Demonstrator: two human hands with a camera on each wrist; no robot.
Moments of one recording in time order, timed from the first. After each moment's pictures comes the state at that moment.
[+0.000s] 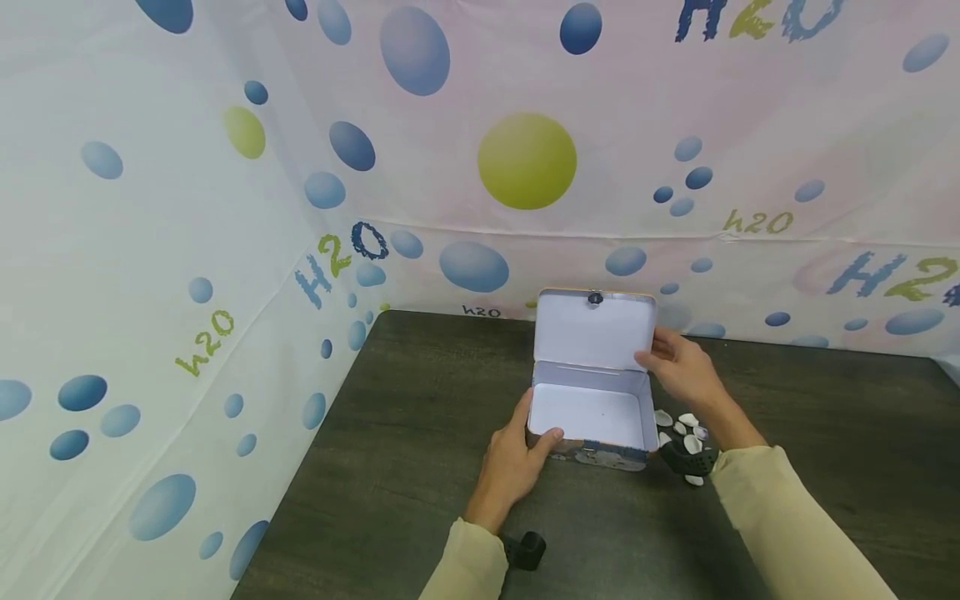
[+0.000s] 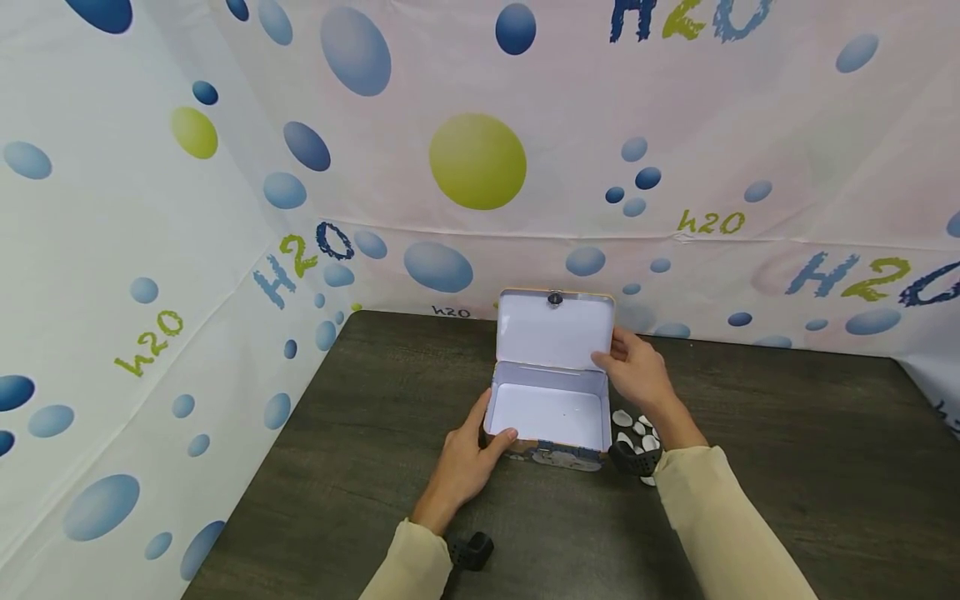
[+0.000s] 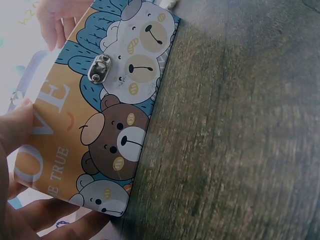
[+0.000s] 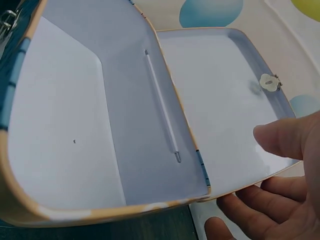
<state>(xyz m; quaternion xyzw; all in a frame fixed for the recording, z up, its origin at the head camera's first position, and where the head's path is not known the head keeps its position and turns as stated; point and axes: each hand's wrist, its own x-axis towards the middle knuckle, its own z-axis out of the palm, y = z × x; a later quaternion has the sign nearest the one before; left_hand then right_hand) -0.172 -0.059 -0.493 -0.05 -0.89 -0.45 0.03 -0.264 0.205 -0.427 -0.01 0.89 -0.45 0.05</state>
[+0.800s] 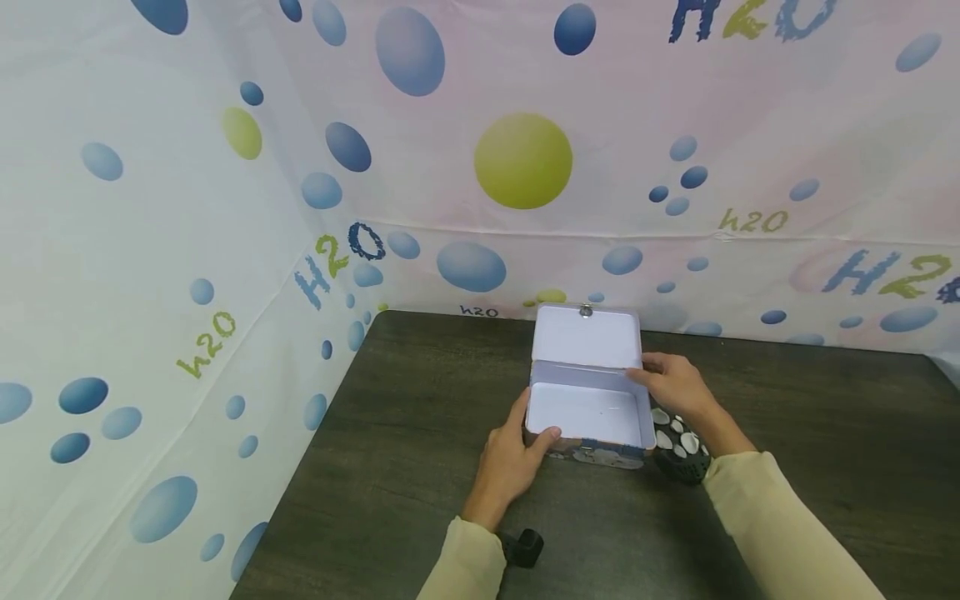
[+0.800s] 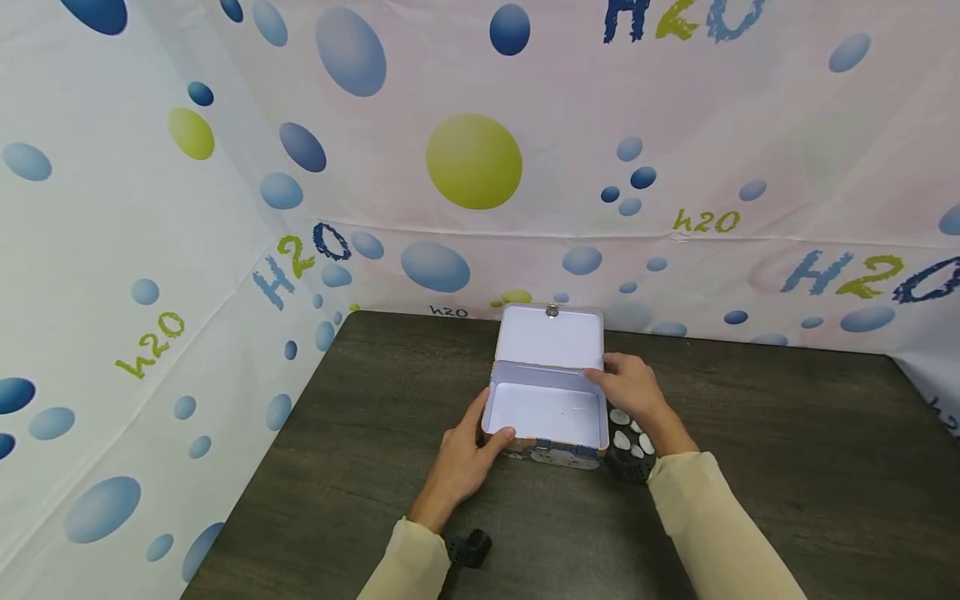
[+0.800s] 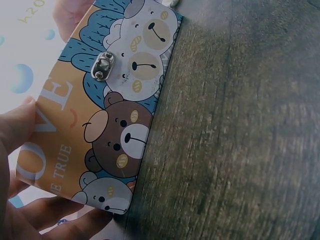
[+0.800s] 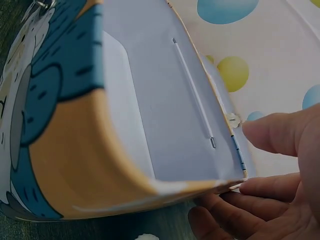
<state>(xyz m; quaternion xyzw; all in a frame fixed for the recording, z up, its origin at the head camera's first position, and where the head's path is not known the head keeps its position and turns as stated) -0.172 -0.059 -0.490 -0.04 -0.89 -0.45 0.02 -0.257 0.204 -0.443 -0.01 0.90 -0.42 0.10</state>
